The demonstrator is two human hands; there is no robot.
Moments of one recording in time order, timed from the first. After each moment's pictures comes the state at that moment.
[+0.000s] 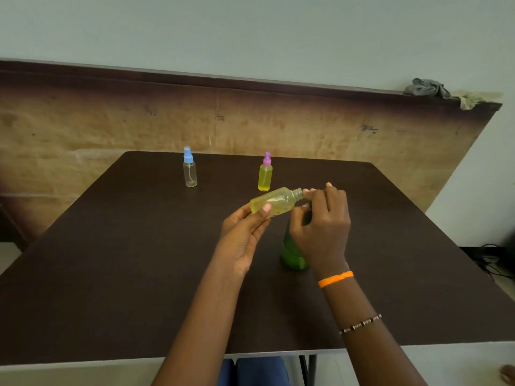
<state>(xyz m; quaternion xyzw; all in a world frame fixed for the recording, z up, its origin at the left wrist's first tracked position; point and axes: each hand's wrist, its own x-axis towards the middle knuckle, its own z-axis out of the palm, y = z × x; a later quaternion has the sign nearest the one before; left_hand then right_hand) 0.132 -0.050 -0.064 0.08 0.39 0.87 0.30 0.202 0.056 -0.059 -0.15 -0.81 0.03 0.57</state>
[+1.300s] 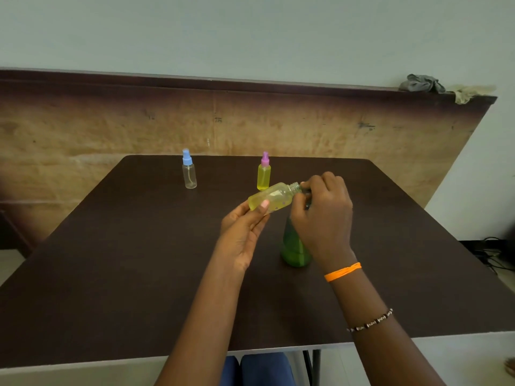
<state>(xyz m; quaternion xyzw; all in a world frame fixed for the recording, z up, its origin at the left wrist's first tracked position) 0.131 -0.052 -0.060 0.07 0.38 0.87 0.31 0.206 0.050 -0.033 -0.17 -0.82 0.06 0.54</state>
